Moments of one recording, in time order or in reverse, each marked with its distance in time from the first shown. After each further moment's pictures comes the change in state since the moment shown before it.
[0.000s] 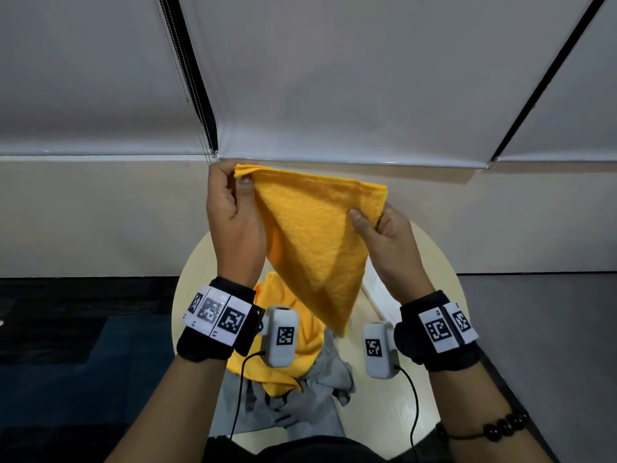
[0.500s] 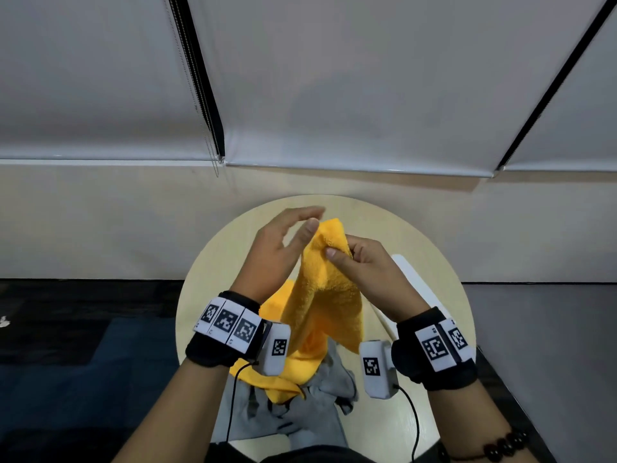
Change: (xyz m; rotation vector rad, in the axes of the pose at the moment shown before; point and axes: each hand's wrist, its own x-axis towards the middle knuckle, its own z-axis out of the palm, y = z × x) left_hand -0.017 -0.028 -0.003 0.199 -0.640 -0.089; right_hand -0.010 0.012 0.012 -0.166 -0.323 0.072
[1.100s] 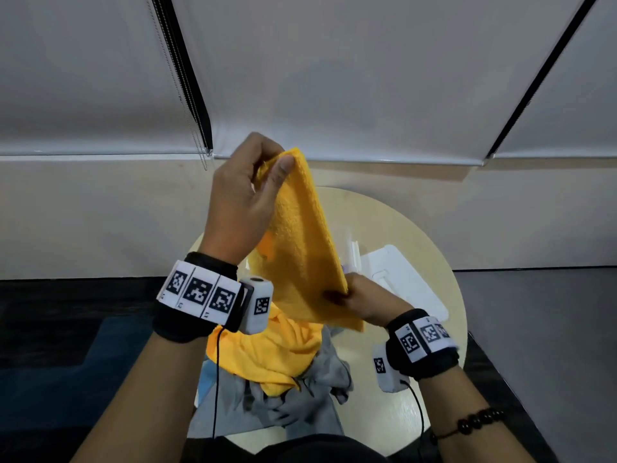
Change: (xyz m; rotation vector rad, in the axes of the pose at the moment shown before) left_hand 0.031 0.049 -0.033 0.142 0.315 0.285; right_hand -0.007 0.082 -0.009 -0.474 -0.297 0.253
